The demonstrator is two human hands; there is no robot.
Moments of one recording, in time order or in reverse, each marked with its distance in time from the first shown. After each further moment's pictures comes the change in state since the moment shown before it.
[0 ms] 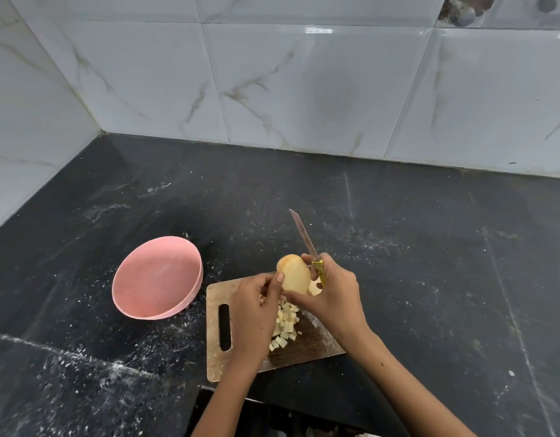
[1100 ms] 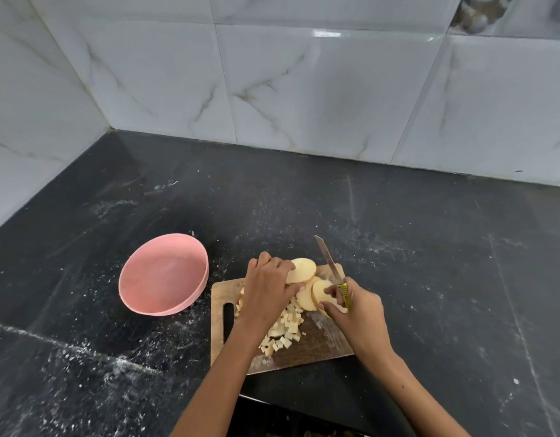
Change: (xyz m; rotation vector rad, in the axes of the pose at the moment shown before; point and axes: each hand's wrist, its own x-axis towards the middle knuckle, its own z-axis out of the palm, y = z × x) left_hand 0.045 -0.029 0.019 0.731 -0.210 0.400; right_hand -0.023 0.032 -0.011 -0.124 -0.007 0.084
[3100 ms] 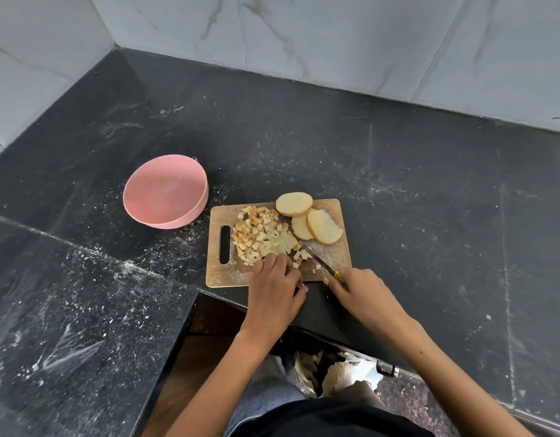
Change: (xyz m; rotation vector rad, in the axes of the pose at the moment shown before) left_hand -0.120 0.066 0.011 0.022 0.048 -0.043; right_hand -0.051 0.018 -0.035 -0.337 -0.583 0.056
